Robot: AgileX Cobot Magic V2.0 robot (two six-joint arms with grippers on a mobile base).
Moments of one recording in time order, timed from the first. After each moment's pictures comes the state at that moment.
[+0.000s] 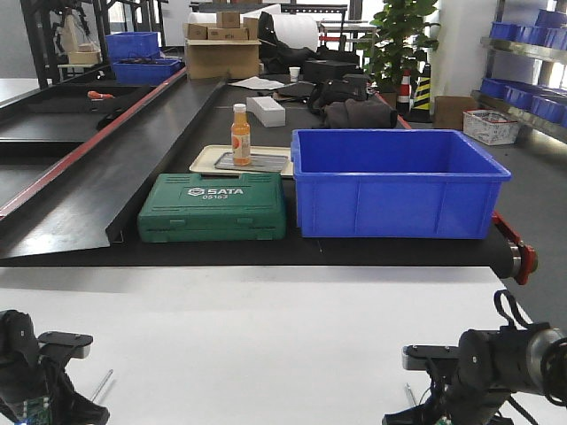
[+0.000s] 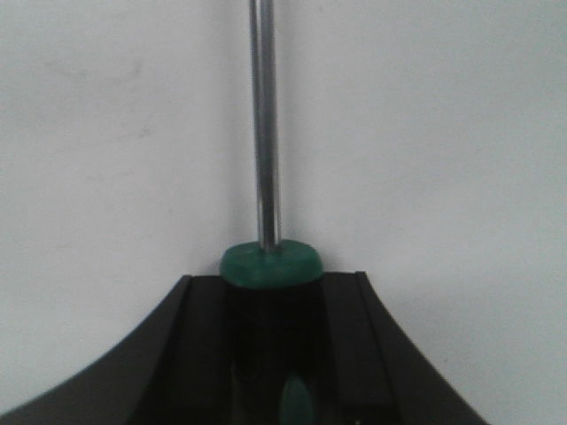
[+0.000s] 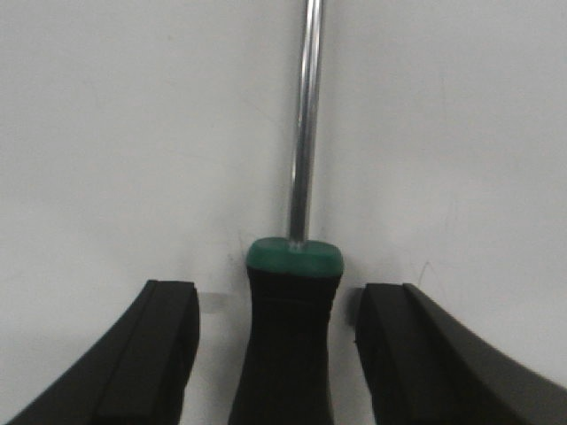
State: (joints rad) left arm 0.00 2.13 -1.36 -0.18 0.72 0.30; right arm 0.14 2.05 -1.22 0.10 0.60 0.05
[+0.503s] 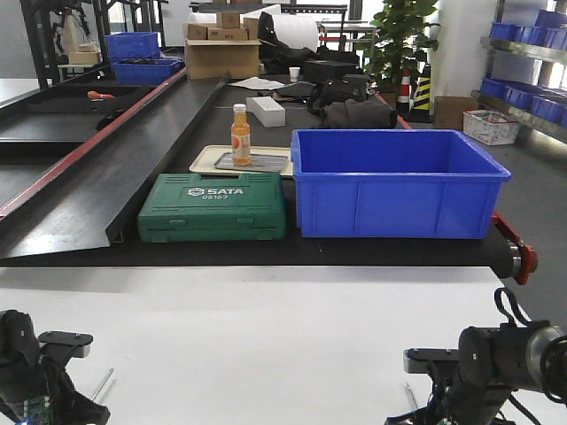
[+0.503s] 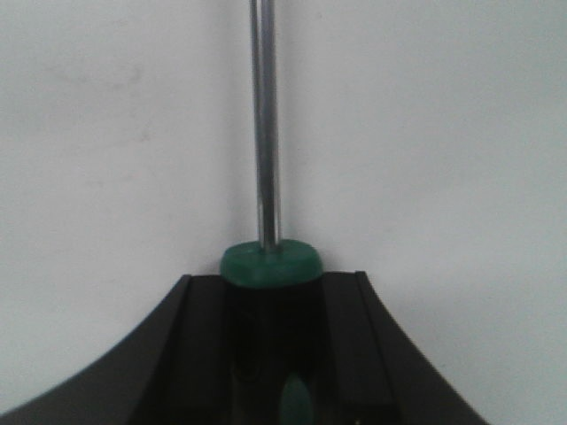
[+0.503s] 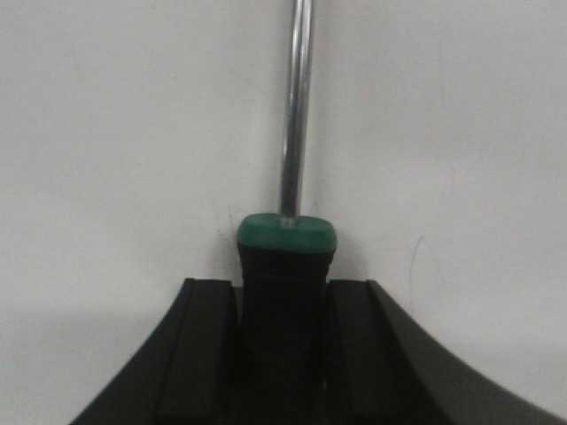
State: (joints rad) left arm 0.00 2.13 -1.36 -0.19 0.72 0.30; right arm 0.14 2.06 -1.23 0.10 0.67 0.05
